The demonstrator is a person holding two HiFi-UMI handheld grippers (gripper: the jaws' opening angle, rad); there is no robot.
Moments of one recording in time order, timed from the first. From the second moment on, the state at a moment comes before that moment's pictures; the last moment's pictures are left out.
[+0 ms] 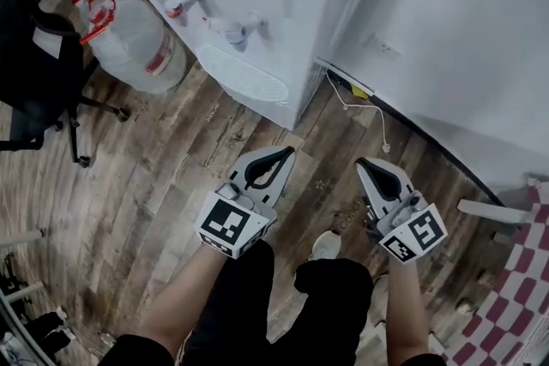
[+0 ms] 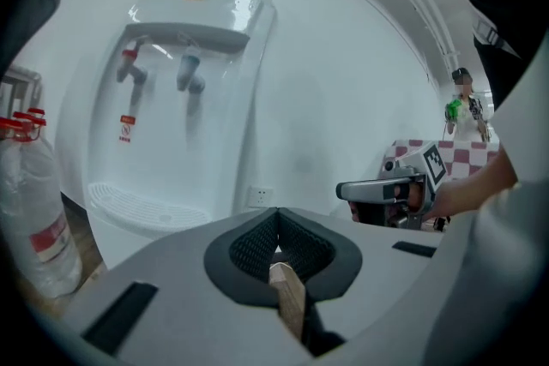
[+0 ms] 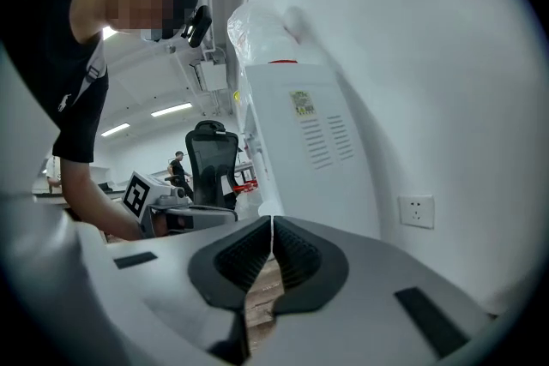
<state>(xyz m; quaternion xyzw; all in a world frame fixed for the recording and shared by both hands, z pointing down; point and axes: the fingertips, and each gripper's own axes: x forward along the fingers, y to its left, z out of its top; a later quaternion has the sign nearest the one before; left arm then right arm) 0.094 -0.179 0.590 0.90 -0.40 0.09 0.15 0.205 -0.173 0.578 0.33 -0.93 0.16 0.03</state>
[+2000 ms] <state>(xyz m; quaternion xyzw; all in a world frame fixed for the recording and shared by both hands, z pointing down) 0.036 -0.226 0.732 0.87 -0.48 0.07 0.09 0.096 -0.284 0.737 0.33 -0.94 0.03 0.05</state>
